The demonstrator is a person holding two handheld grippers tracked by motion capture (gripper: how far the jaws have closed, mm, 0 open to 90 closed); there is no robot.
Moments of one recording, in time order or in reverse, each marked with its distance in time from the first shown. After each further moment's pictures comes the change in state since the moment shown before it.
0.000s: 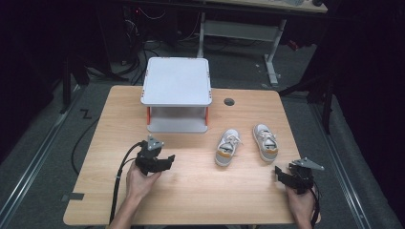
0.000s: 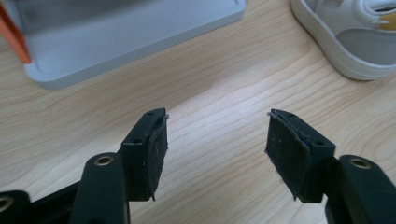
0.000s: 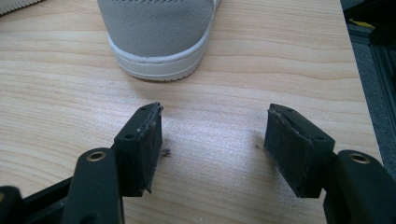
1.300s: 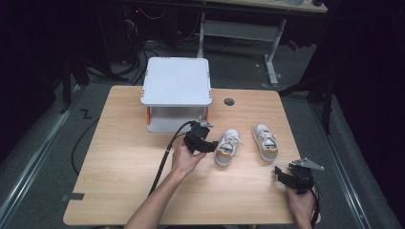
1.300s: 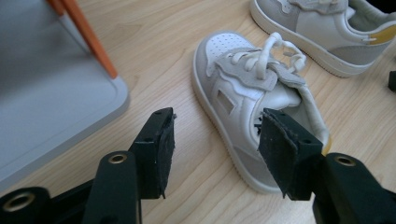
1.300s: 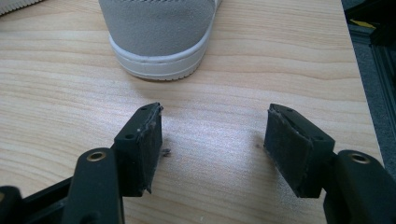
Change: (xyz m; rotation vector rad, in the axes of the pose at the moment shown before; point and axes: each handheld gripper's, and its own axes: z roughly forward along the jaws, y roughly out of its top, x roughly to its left) left arm -0.077 0.097 0.079 0.053 -0.162 0.078; right arm 0.000 0.000 0.000 -0.002 0.003 -0.006
